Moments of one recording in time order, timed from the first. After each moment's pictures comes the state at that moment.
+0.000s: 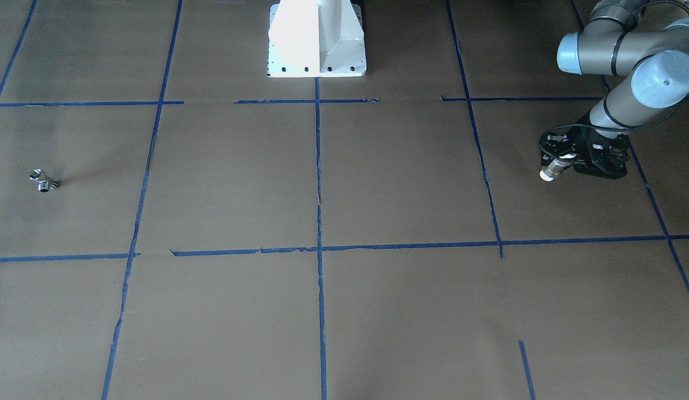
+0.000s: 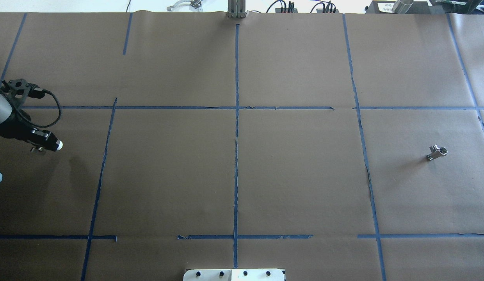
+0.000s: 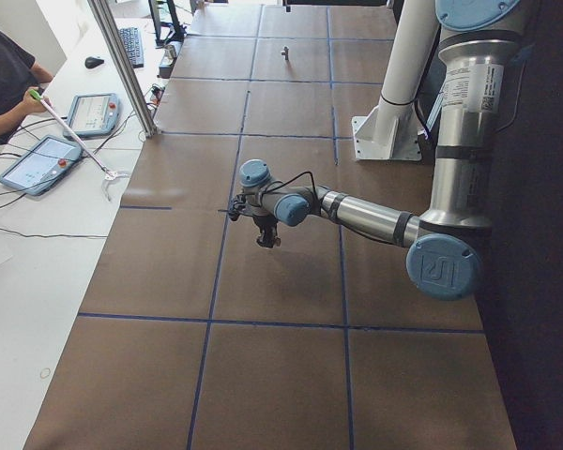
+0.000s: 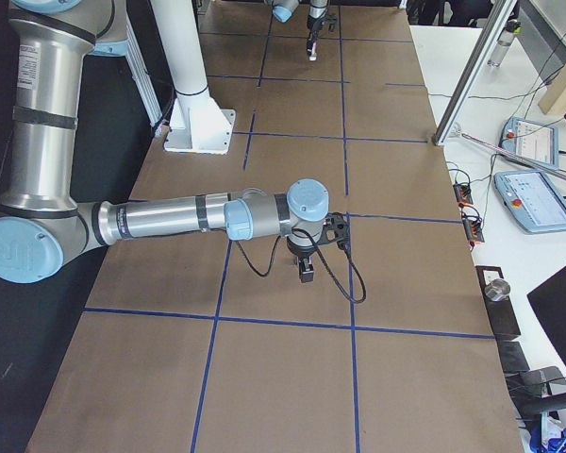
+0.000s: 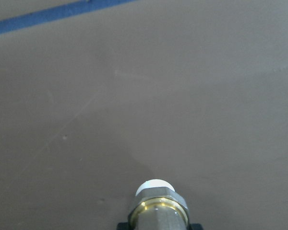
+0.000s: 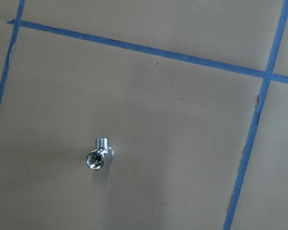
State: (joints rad) left arm -0.95 -1.65 -1.78 -1.82 -2.25 -0.59; right arm 1.41 -1.73 1.87 -1.53 2.44 0.00
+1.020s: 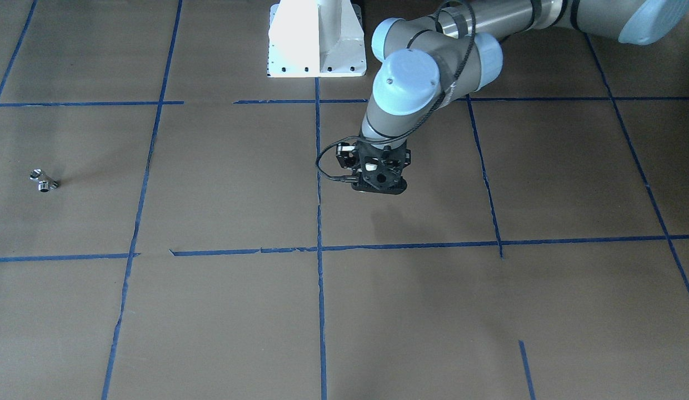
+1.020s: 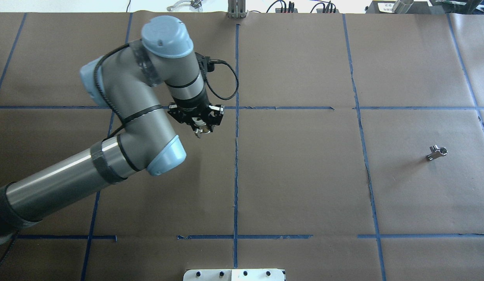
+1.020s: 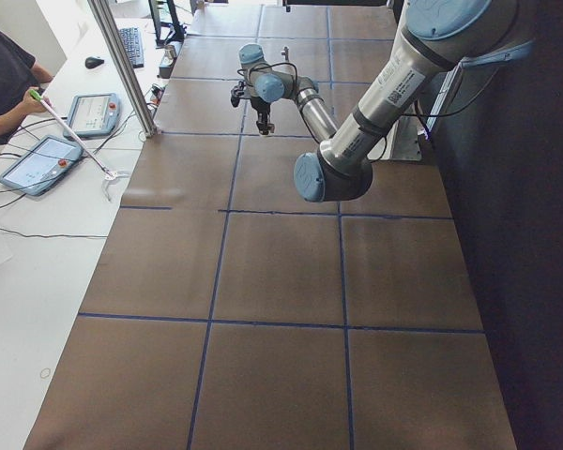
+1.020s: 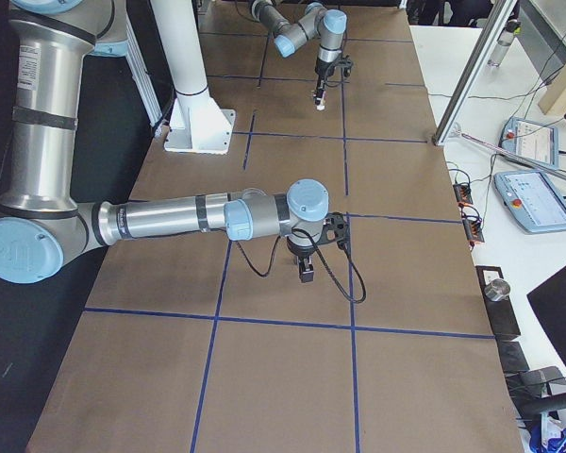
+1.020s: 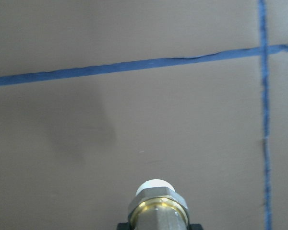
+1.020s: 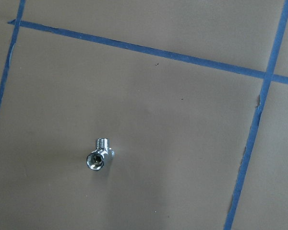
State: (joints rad) left arm -0.65 -2.44 -1.46 -1.51 -2.14 -1.00; right arm 1.41 -1.73 1.87 -1.52 2.44 0.00
